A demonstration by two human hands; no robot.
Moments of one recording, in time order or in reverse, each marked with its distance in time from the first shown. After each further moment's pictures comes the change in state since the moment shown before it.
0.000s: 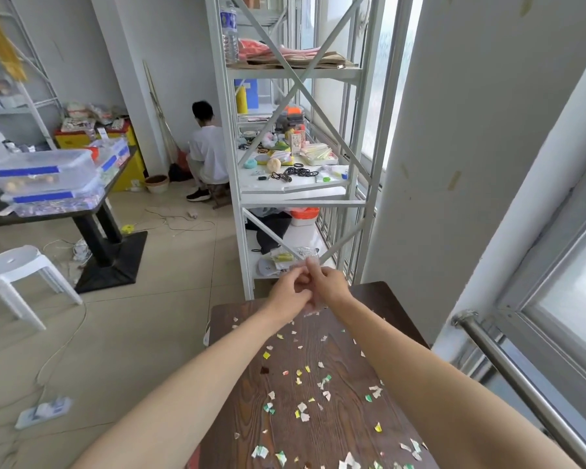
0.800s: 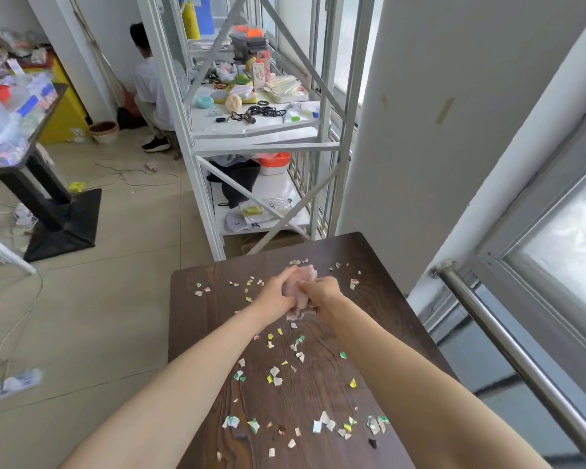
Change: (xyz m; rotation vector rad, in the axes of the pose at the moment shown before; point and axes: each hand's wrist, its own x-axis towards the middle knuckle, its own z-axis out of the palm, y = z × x) left_hand 0.028 -0.099 0.060 0.102 -0.201 -0.185; right_hand 0.035 0.122 -0.002 0.080 0.044 0.519
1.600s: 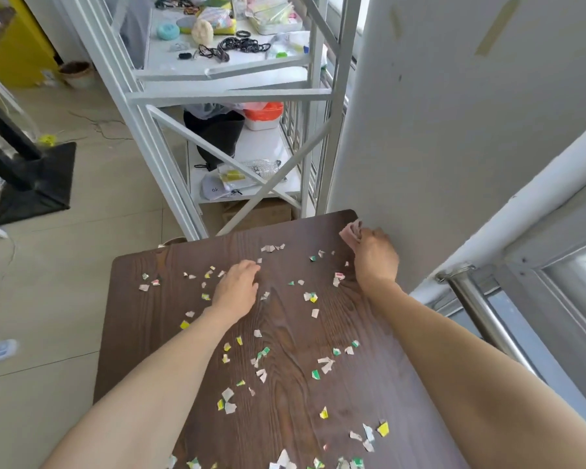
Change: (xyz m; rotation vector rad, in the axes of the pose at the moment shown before) left_hand 0.115 -0.080 0.032 0.753 0.147 -0.002; right_hand 0.155 0.014 -0.123 -0.872 0.560 -0.497
